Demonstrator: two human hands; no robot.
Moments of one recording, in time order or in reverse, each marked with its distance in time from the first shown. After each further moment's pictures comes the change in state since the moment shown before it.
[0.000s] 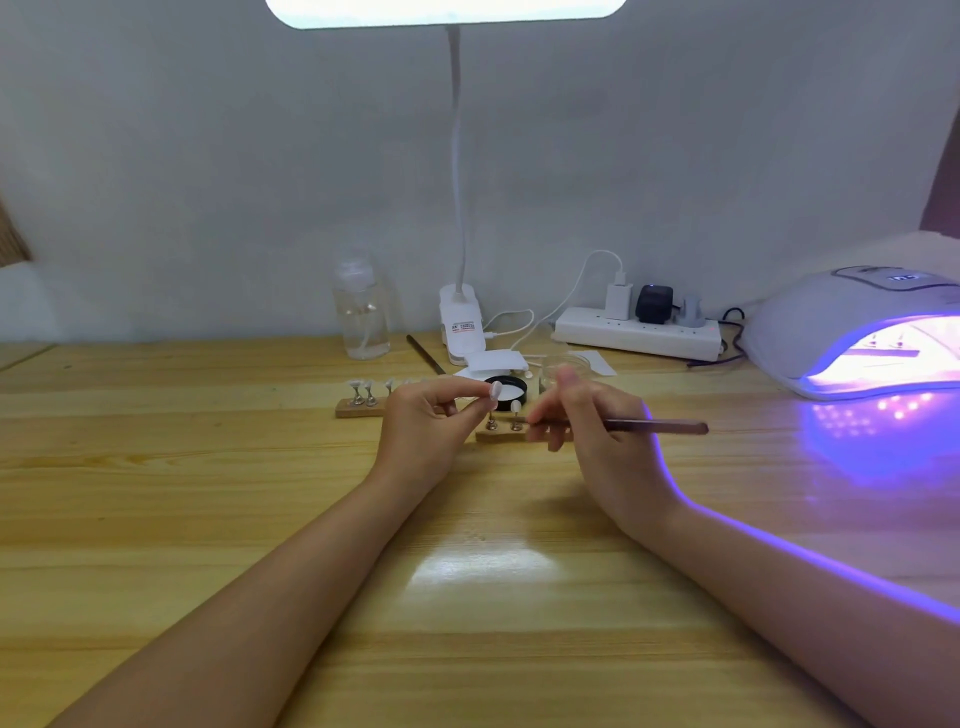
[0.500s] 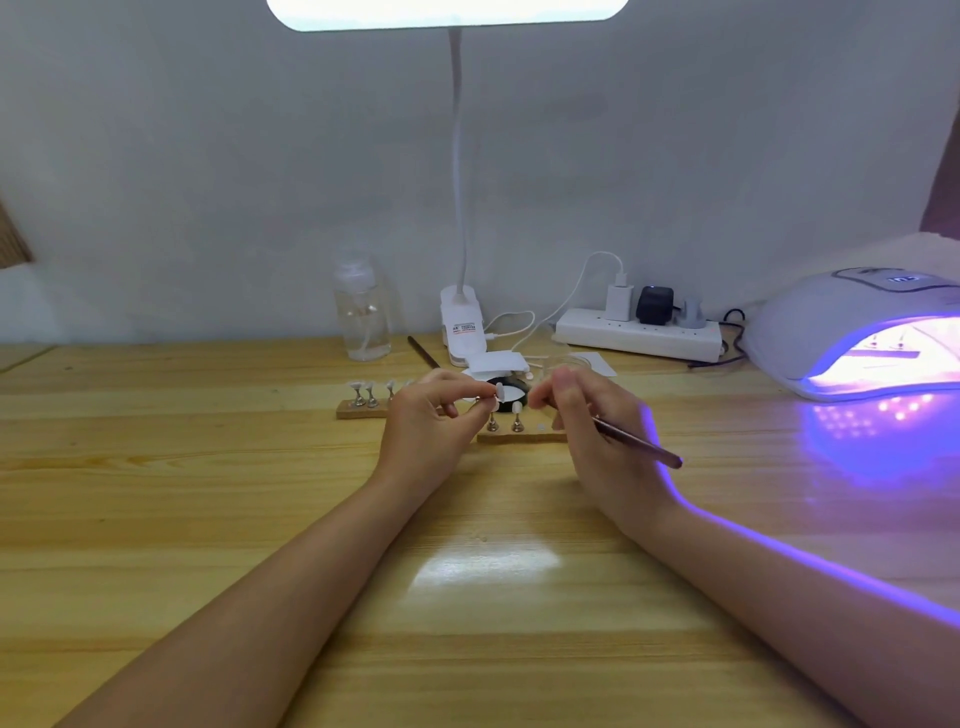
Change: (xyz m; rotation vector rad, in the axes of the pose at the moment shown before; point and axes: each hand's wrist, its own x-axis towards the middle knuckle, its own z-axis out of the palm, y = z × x) left_hand 0.000 -0.001 0.000 0.052 -0.017 -0.011; right_hand 0.003 0.003 -0.002 -0.234 0.037 -0.107
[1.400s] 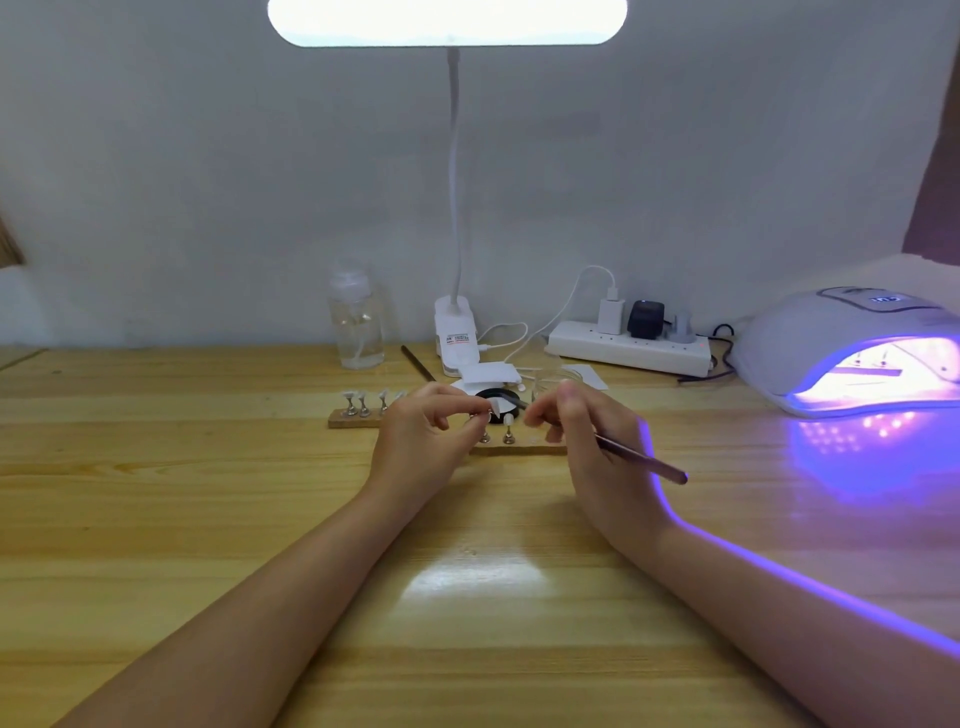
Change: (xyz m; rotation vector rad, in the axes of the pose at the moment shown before) left_hand -0.001 0.004 -0.001 0.069 -0.012 0.004; right_hand -0.001 -0.002 -0.003 0.002 0.020 -0.017
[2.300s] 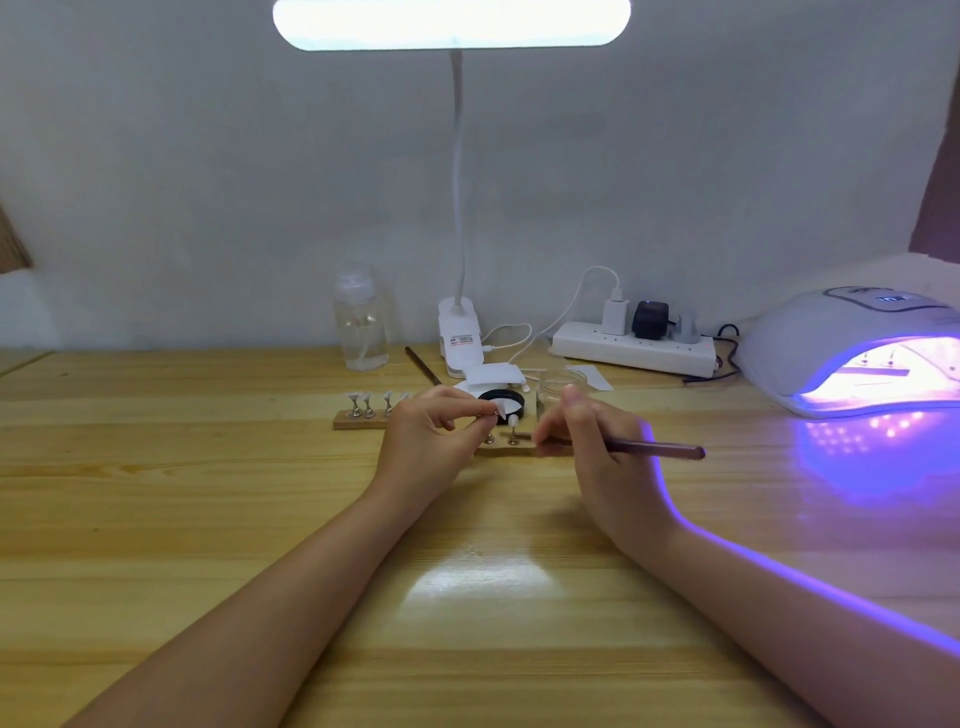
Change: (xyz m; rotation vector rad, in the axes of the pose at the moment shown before) left_hand 0.001 -0.004 0.001 -0.072 -0.019 0.012; right_hand -0.002 0.002 0.002 0.113 -0.009 0.092
